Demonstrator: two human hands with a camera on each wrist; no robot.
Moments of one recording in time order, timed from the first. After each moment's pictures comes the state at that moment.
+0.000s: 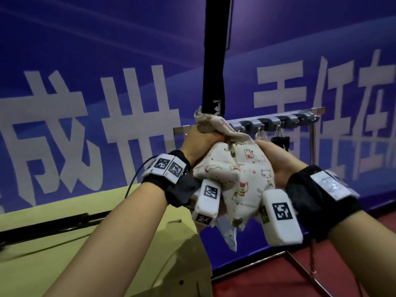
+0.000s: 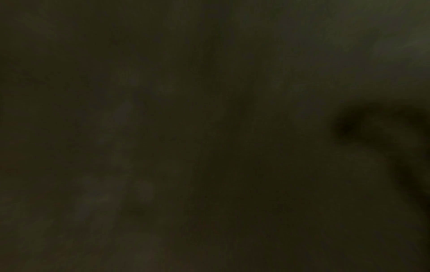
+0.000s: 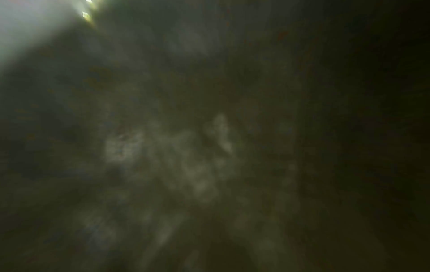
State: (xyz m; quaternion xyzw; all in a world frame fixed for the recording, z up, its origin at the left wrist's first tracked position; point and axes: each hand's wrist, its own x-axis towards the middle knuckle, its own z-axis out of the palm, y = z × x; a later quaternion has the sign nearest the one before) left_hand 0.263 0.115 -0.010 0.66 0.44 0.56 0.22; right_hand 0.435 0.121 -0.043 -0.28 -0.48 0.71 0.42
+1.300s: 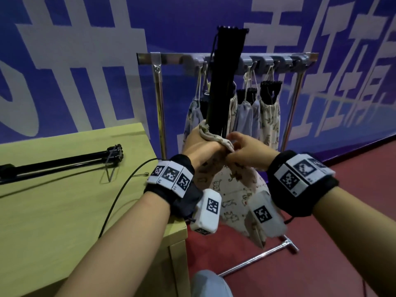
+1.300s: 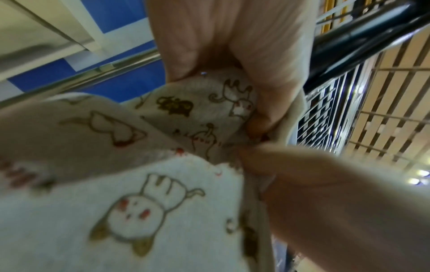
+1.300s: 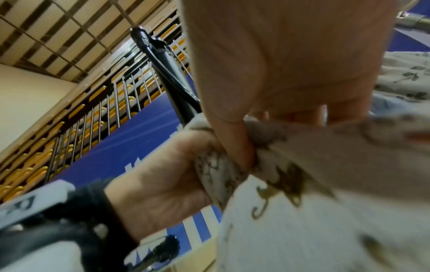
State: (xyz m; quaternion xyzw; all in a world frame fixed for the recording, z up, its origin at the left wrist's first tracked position) left_hand 0.284 0.171 -0.159 0.55 0.56 0.54 0.31; right_hand 0.419 0.178 -0.141 -0.51 -0.78 0.29 0.21
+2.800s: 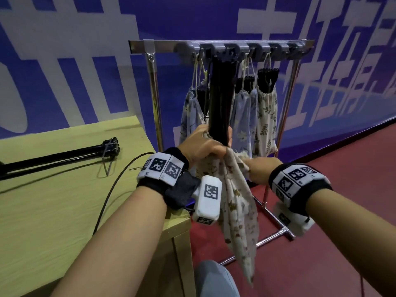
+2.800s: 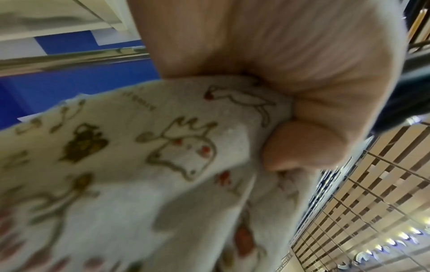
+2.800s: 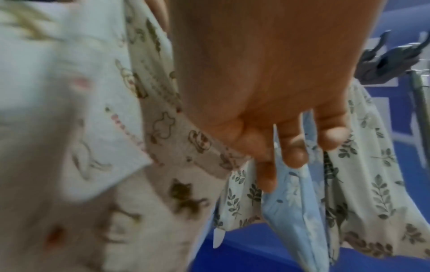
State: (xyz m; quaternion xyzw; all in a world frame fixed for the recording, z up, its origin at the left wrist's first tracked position) left_hand 0.273 0.152 -0.159 0.71 0.36 0.42 0.43; right_hand 0.448 0.200 -0.211 -0.54 -0.83 0.00 -0.10
